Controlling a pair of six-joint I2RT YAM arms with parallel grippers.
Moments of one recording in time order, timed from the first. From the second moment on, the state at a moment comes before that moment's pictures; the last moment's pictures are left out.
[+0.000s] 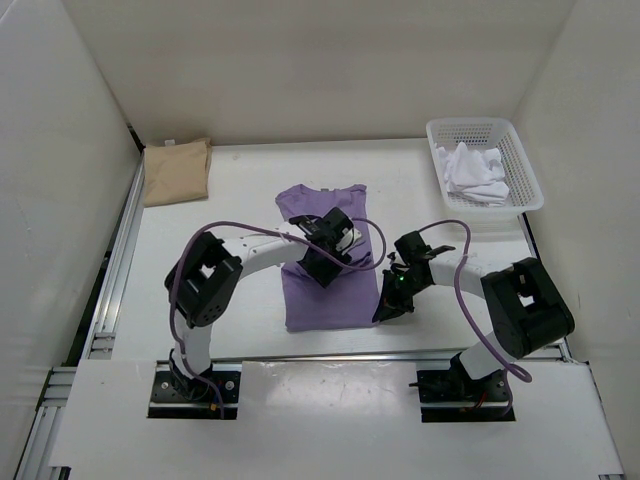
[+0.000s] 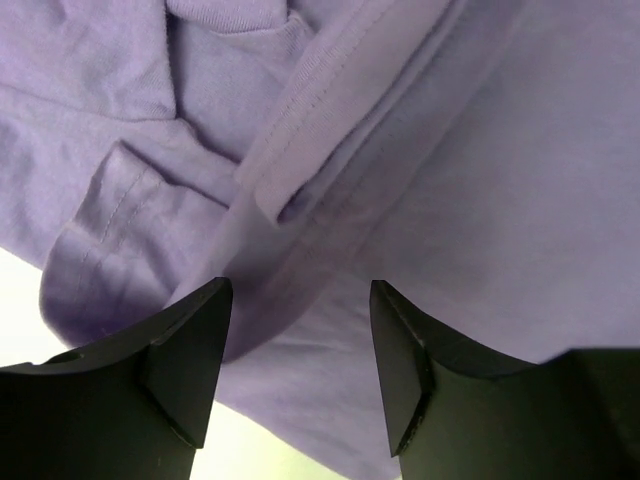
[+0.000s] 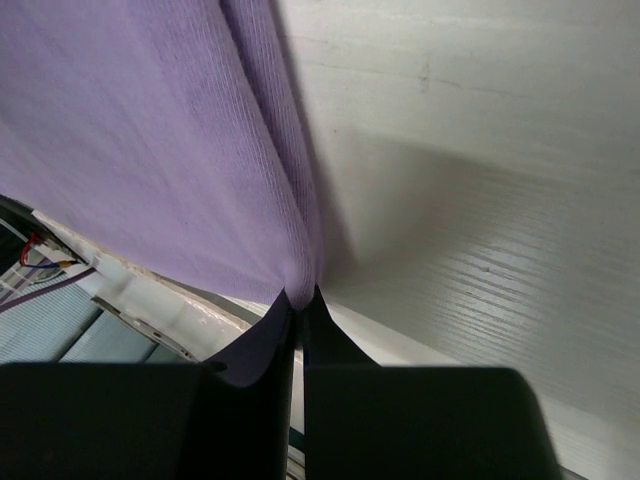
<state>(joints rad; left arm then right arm) -0.84 1.91 1.36 -0.68 -0.06 0.00 0.46 1.53 0.68 -0.53 -0.52 0.58</state>
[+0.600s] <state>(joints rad) -0.78 1.98 1.47 -0.67 -0.13 0.00 0.46 1.51 0.66 -0.51 -0.52 0.59</state>
